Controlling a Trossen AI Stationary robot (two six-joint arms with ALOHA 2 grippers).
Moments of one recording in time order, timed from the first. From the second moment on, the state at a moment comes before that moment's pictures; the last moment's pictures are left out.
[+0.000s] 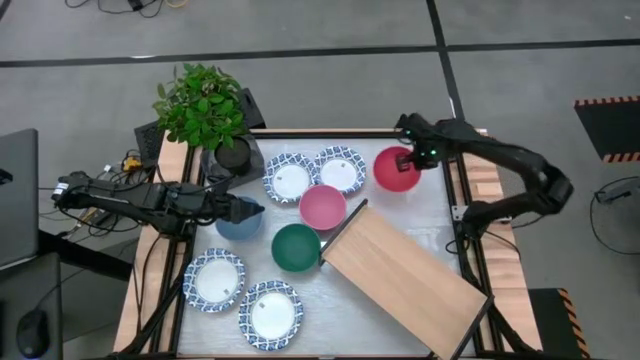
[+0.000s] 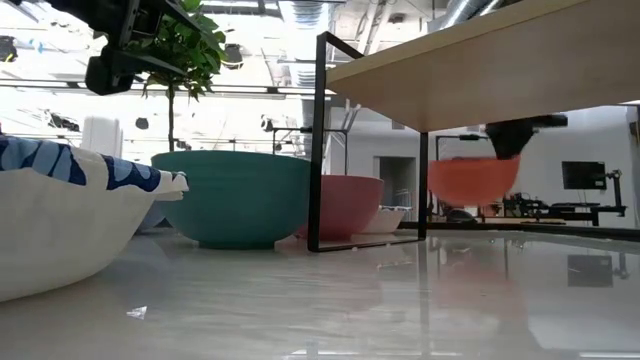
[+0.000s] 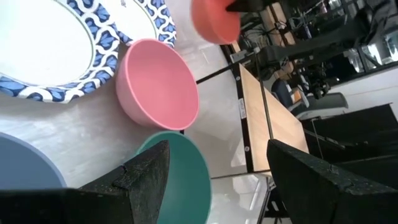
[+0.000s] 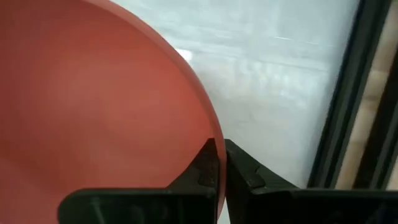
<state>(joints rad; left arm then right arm) -0.14 0.67 0.59 -0.28 -0.32 -1.16 -0.73 1.28 1.03 -1.11 0.13 0.64</state>
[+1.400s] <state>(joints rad) -0.14 0.67 0.59 -0.30 -0.35 -1.21 0.67 1.15 1.30 -1.50 -0.14 1.19</state>
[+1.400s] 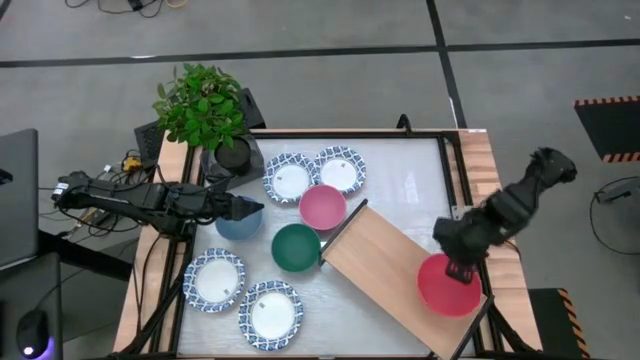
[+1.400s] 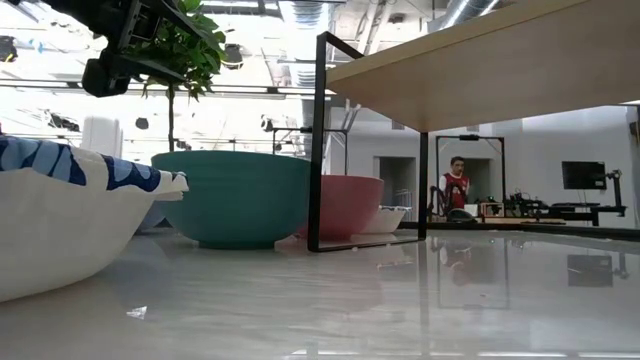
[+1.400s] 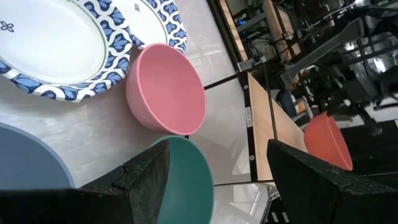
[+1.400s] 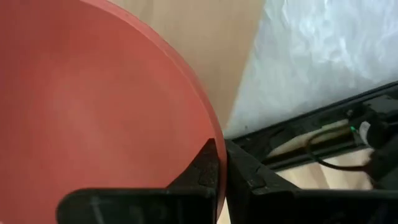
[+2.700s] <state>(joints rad) -0.14 0.67 0.59 -0.30 -0.39 -1.21 0.94 1.18 1.30 -1.31 0.00 1.53</state>
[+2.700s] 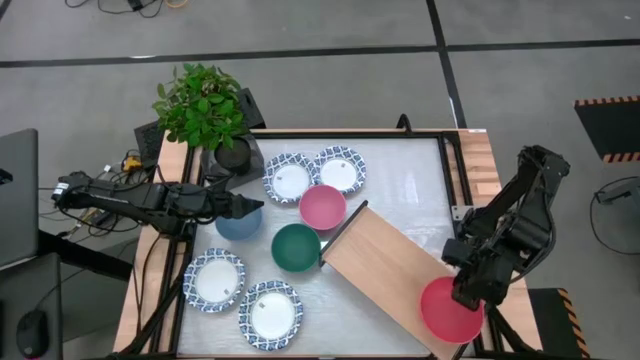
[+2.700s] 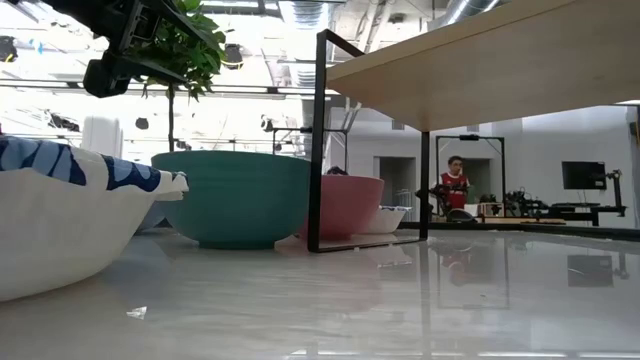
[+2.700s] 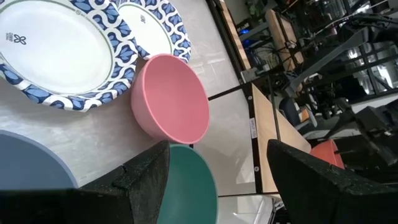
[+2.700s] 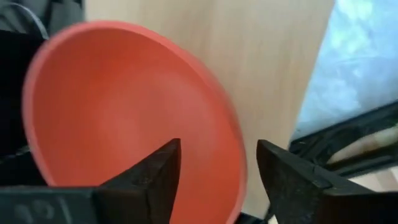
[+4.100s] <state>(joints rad) -0.14 0.67 0.59 -0.30 -0.34 -1.17 -0.30 1.35 1.30 -0.97 0.33 0.85</state>
